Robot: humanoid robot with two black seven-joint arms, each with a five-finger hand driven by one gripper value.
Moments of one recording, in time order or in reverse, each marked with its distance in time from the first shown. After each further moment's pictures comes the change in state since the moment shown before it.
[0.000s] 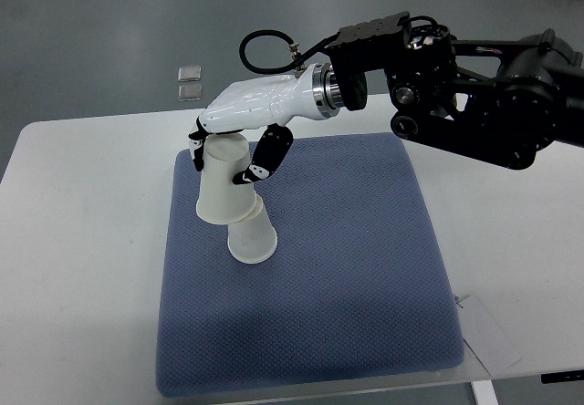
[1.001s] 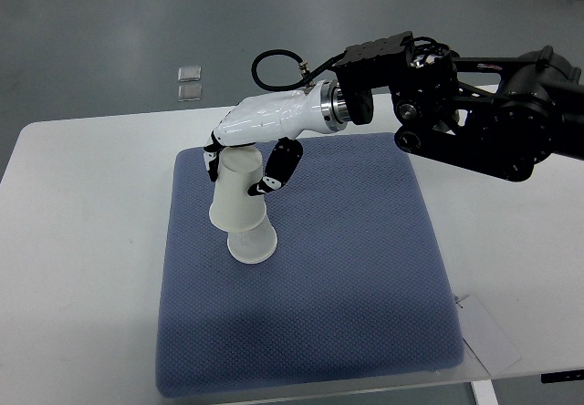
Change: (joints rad) left arm 0.000 0.000 0.000 0.000 0.000 0.000 0.000; right arm -0.045 -0.003 -0.017 -0.016 -0.023 -0.010 0.002
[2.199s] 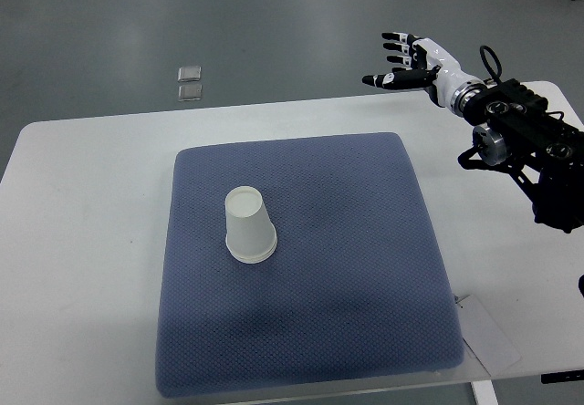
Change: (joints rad) left arm 0.000 0.000 0.000 0.000 0.000 0.000 0.000; right arm -0.515 0.054 0.636 -0.461 0.810 -0.438 -0.272
